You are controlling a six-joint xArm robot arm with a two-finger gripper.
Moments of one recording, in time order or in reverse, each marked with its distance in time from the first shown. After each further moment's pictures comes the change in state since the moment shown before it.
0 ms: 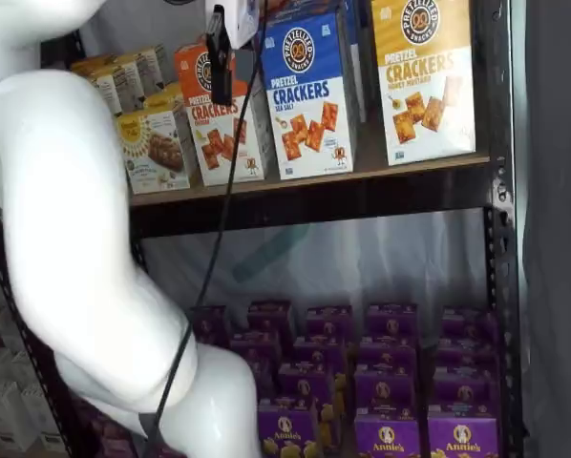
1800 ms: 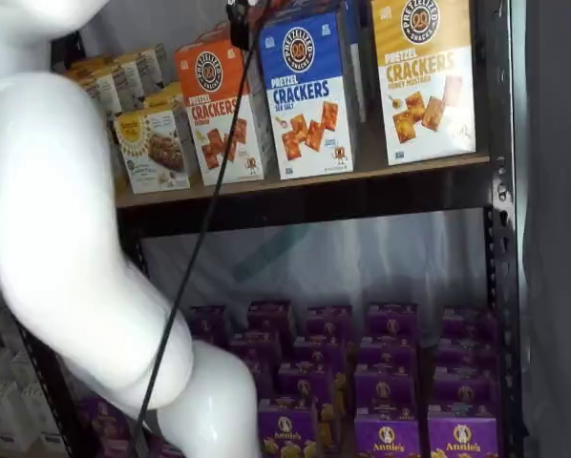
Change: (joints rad) arm -0.118 0.010 0.012 0.234 -0.360 -0.036
